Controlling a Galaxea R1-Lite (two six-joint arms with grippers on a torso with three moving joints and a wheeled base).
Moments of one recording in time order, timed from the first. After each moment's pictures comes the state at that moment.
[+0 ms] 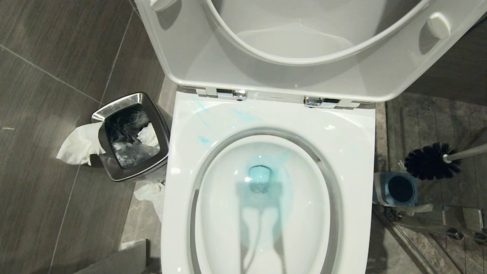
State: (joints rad) left arm 0.00 0.00 0.00 0.00 0.00 0.00; right arm -0.31 0.88 -0.84 -0.07 0.16 0.04
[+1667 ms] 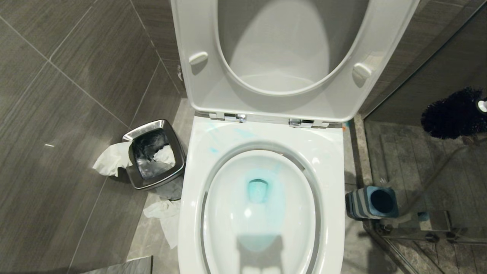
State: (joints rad) left arm 0.00 0.00 0.00 0.00 0.00 0.01; right arm -0.30 0.95 -1.48 0.43 0.24 0.14
